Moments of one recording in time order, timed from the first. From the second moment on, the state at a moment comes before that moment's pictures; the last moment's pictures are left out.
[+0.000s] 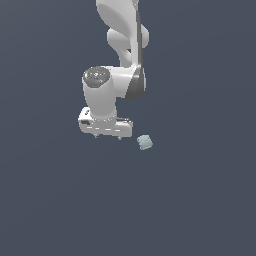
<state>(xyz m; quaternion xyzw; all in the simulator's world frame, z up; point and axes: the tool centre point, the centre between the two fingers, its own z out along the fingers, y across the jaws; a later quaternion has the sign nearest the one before) -0.015 -0.085 0.146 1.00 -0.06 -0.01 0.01</state>
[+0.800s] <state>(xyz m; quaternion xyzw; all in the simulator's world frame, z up) -0.052 0.071 0.097 0.99 0.13 0.00 0.00</state>
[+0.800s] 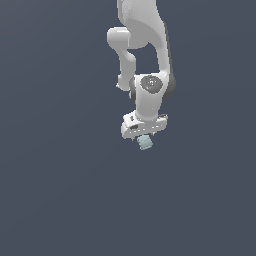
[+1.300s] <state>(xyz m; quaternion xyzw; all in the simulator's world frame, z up) -0.058 0.086 0.088 0.99 0.15 0.00 0.00</state>
